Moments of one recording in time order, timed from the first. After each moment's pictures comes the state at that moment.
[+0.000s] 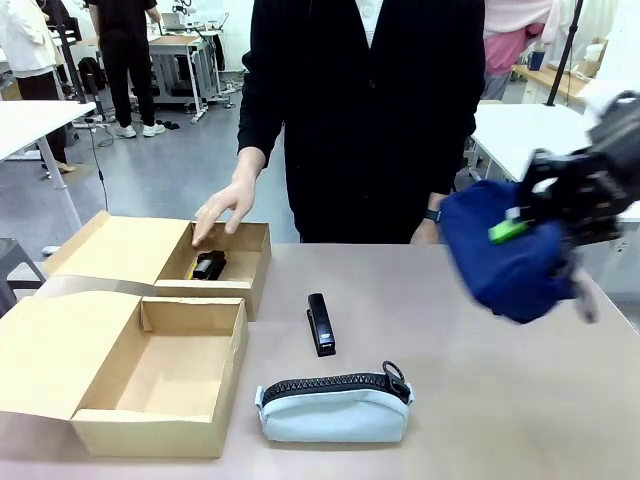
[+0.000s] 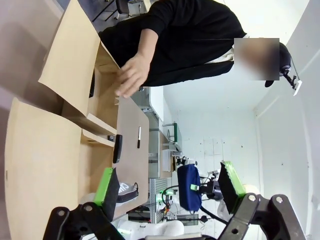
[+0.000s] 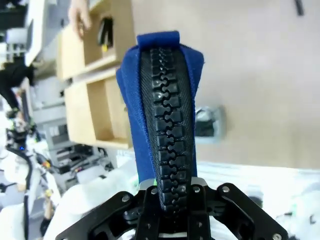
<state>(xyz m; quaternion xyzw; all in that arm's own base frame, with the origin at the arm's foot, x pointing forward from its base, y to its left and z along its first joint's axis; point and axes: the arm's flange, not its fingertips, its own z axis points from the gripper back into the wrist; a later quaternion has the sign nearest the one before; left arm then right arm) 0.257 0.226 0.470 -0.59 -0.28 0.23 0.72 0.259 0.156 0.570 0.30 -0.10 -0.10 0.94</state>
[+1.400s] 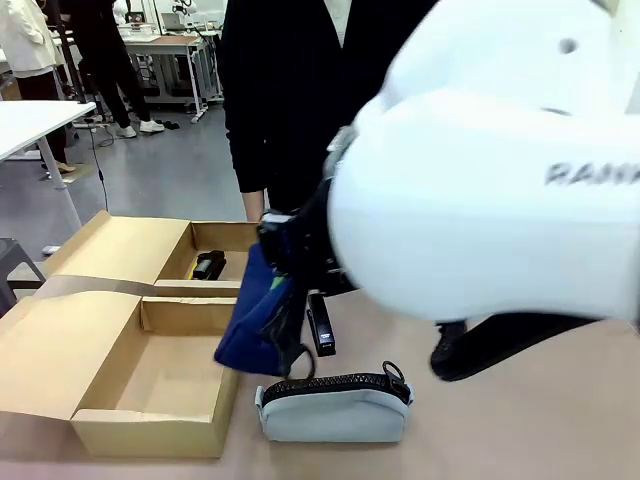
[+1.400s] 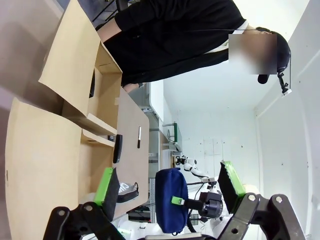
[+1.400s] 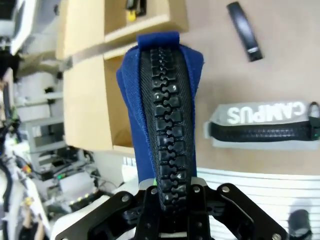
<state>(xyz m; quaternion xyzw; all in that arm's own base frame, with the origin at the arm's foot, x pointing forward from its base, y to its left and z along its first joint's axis) 0.257 0.226 0.471 -0.59 -0.28 0.23 0.72 0.232 0.405 0.525 0.25 -0.13 -0.07 0.96</state>
